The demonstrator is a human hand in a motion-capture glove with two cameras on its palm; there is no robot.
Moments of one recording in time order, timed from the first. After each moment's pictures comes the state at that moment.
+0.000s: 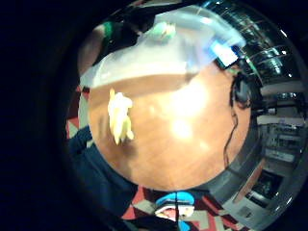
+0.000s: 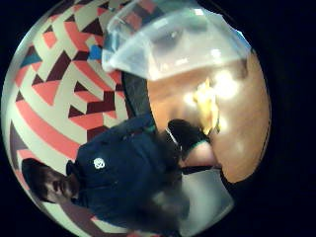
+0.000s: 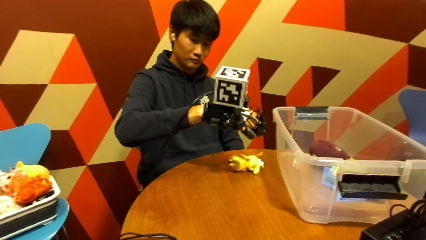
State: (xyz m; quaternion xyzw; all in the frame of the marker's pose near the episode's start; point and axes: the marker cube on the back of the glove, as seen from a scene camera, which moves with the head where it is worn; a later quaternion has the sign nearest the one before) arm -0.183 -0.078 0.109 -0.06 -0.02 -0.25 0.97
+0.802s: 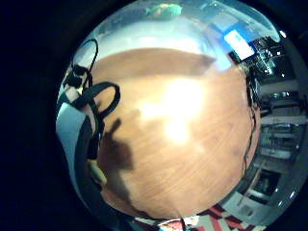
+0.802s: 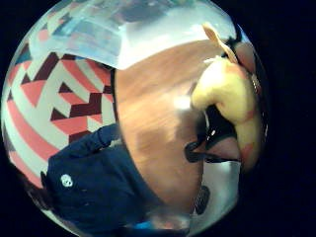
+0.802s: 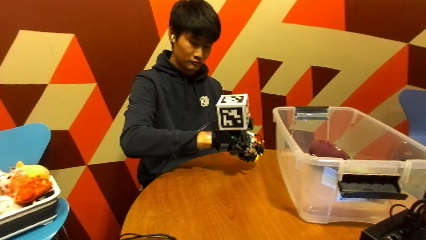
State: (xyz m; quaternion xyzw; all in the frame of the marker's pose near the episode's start) arm -0.207 -0.094 0.192 0.05 -0.02 -0.27 0.96
